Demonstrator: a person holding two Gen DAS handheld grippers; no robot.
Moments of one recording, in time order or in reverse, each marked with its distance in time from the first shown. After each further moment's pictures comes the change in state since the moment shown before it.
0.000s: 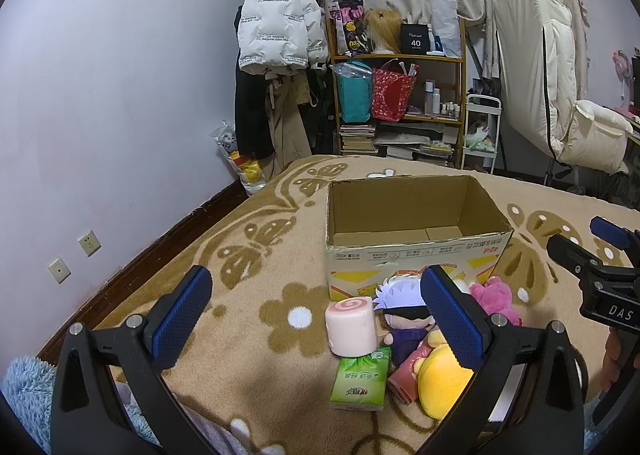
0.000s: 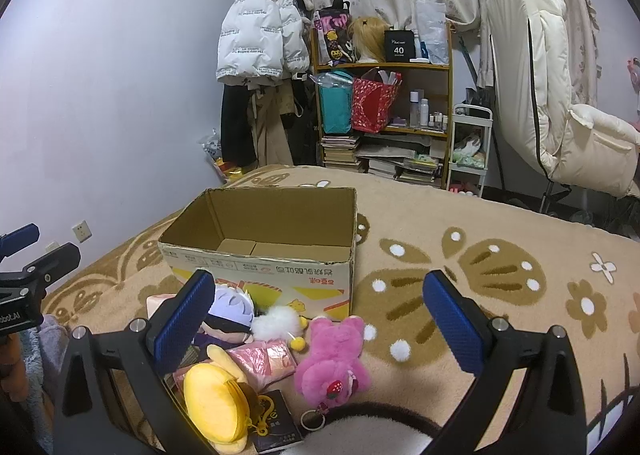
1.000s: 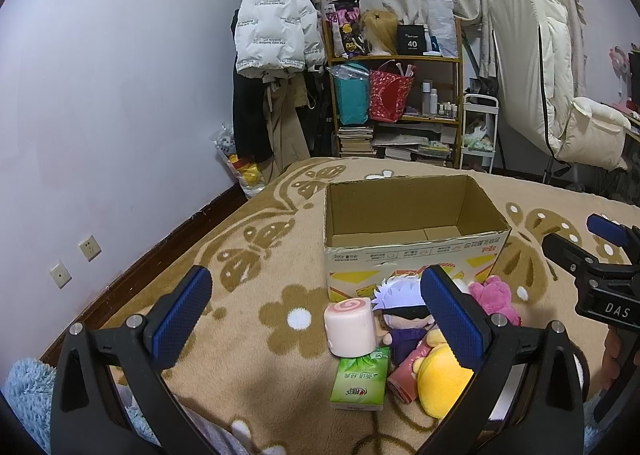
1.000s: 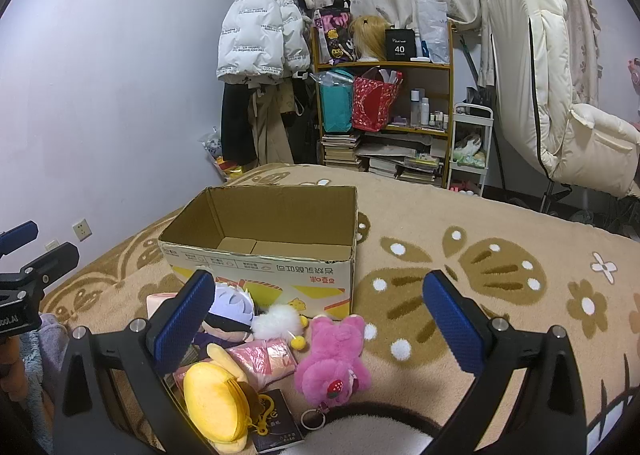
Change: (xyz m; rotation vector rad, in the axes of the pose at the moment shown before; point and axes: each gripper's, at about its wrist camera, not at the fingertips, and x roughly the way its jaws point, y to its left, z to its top) left arm 0.000 0.000 -0.002 0.012 -0.004 0.000; right arm 0.000 0.000 0.000 0.002 0.001 -0.001
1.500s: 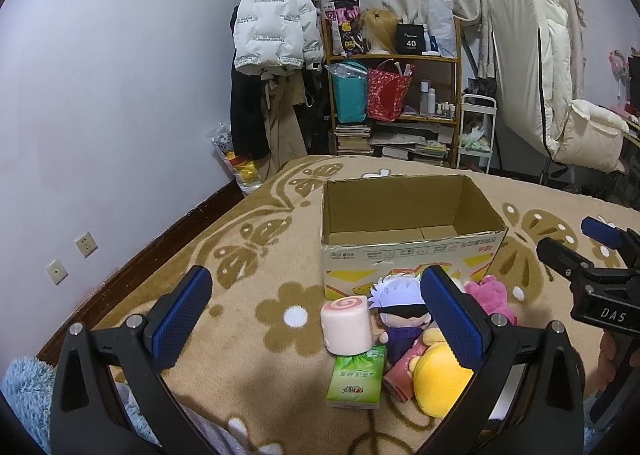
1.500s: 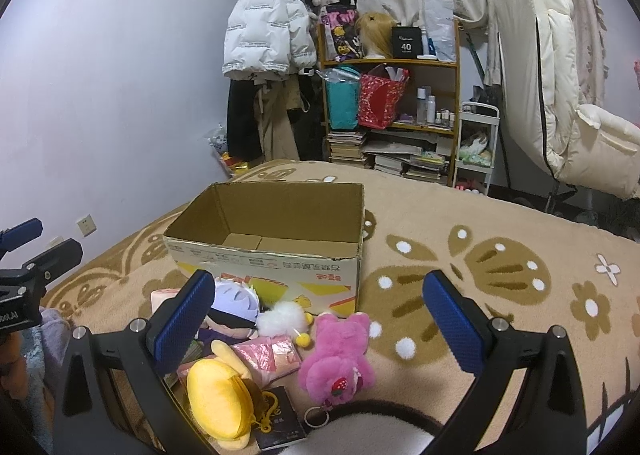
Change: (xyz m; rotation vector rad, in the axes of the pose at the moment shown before) left arm -0.003 0.000 0.004 -0.003 0.010 -0.012; right arm 0.000 0.004 -0.004 -0.016 0.009 0.021
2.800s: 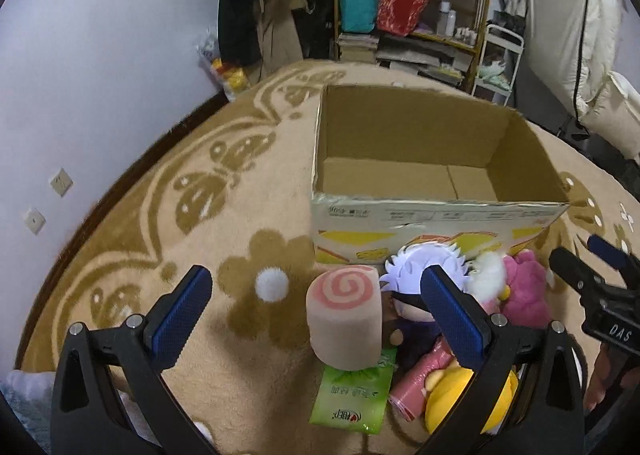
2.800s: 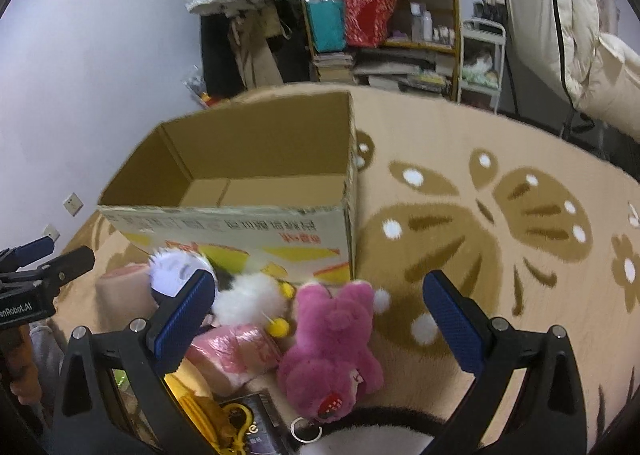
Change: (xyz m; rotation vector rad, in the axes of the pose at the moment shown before) left arm 0.120 -0.003 -0.002 -0.041 0.331 -0.026; right arm 0.104 -0.028 -0.012 0.103 0.308 -0.004
